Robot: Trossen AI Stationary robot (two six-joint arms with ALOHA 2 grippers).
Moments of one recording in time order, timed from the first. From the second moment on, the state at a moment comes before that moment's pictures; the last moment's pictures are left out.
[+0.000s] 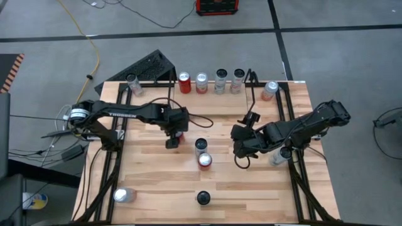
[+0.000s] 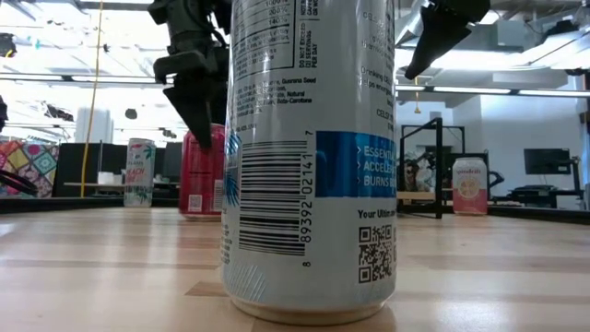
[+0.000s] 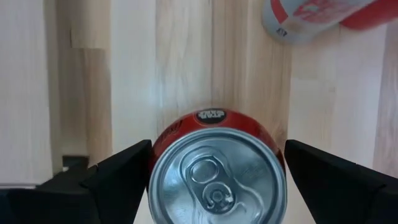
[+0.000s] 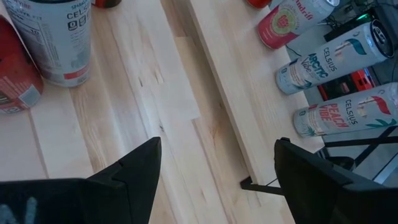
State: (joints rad) left arm 0.13 1.56 1.14 -0.75 0.00 0.09; right arm 0.33 1.45 1.28 -1.07 0.76 0.44
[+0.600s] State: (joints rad) left arm 0.12 1.55 1.14 -0.87 0.05 0.26; right arm 0.33 1.45 1.28 -1.06 0.76 0.44
